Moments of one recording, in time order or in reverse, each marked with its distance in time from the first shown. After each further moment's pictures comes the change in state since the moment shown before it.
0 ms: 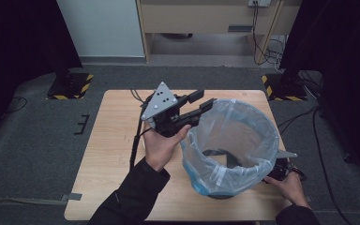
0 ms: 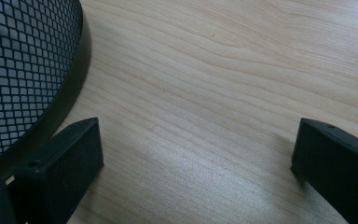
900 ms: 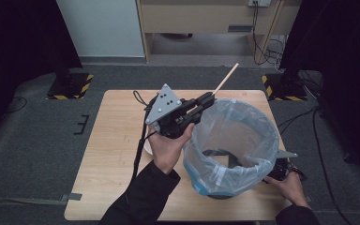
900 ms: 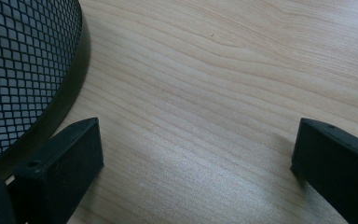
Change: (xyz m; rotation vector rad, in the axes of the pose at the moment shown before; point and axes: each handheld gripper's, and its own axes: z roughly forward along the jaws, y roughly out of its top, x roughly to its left) left arm -0.021 0.002 0.016 -0.038 -0.011 -0.019; right arm 0.000 0.000 0.000 0.000 -0.002 0.002
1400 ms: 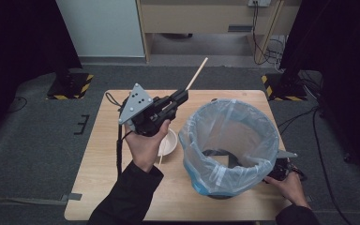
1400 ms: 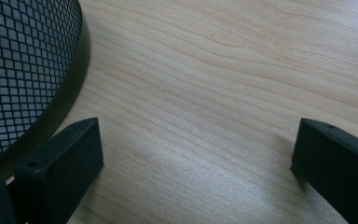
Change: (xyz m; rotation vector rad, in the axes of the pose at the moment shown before) left arm 0.030 0.000 -0.038 -0.024 0.104 -0.012; right arm 0.000 0.000 0.000 0.000 0.000 0.000
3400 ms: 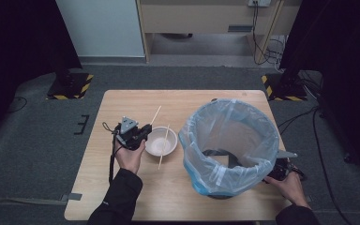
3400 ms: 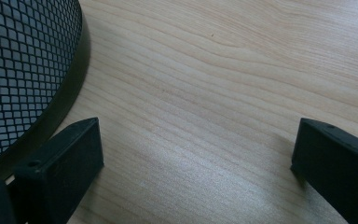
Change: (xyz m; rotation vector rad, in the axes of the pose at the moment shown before) left arm 0.104 -0.164 -0.037 0.427 0.370 -0.179; right arm 0.000 0.000 0.000 0.000 0.000 0.000
